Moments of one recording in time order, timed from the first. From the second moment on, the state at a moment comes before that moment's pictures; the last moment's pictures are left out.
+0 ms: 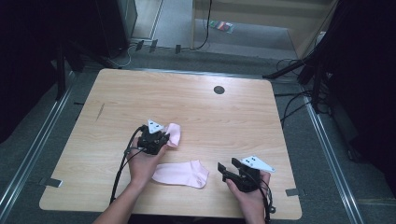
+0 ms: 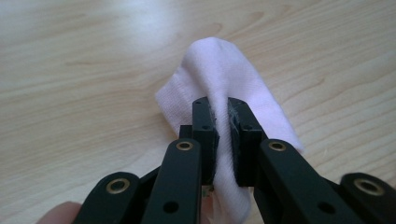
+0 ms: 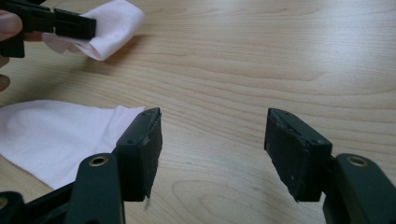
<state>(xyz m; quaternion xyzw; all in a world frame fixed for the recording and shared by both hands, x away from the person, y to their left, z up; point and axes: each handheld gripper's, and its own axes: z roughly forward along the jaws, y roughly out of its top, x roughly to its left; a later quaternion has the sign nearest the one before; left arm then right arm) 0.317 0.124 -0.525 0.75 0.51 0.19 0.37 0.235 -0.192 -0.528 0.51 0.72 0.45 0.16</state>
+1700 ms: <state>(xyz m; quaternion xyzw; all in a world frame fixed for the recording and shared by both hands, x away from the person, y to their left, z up) 0.284 0.235 -0.552 0.65 0.57 0.20 0.47 0.334 0.050 -0.532 0.39 0.84 0.34 0.15</state>
